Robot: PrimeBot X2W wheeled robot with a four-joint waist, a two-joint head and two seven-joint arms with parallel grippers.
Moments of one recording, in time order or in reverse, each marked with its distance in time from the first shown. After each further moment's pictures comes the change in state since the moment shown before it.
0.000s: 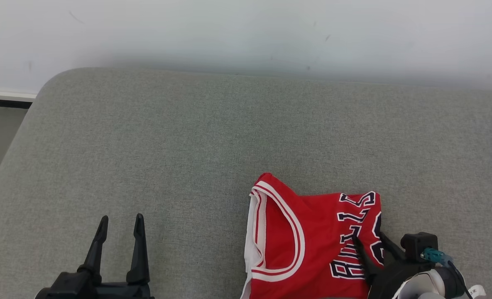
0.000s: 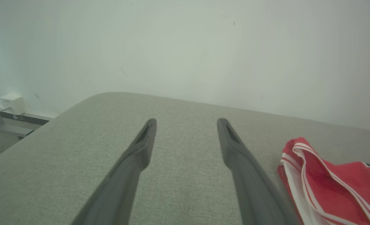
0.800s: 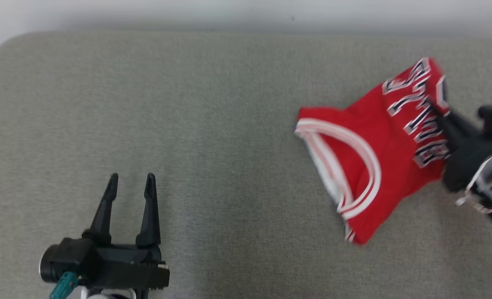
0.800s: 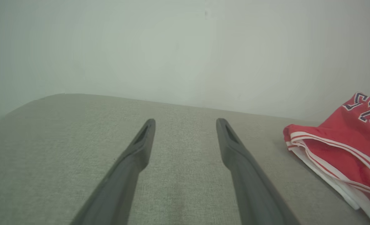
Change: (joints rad) left arm -0.122 0.000 -0.057 -0.033 -0.031 0.004 0.000; right arm -0.417 -0.365 0.169 -0.103 0.098 0.000 0.081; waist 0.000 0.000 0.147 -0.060
